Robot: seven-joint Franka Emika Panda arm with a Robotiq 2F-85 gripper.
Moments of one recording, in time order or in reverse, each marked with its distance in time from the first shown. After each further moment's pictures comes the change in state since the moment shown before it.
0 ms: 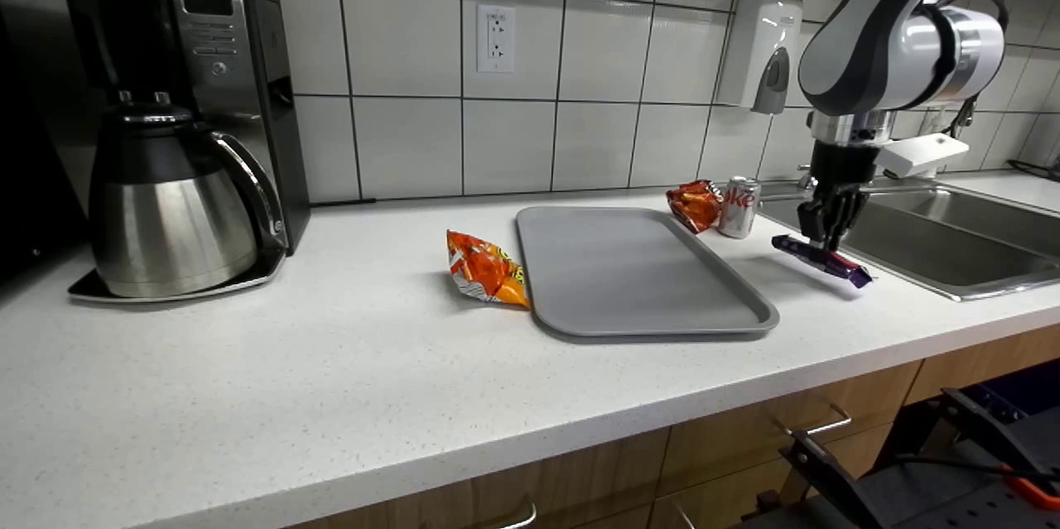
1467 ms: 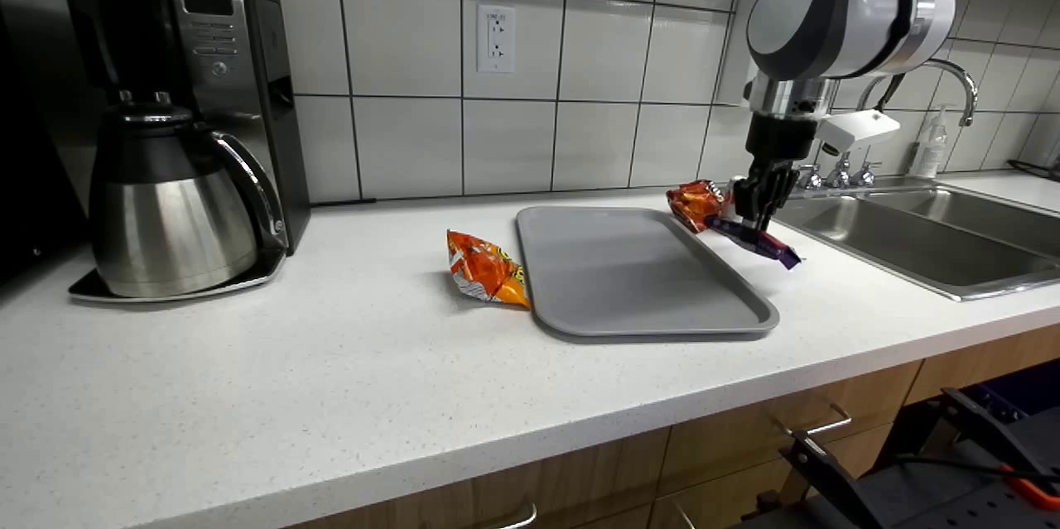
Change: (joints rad) arm 0.093 -0.122 0.129 -0.077 0.074 -0.001 0.001
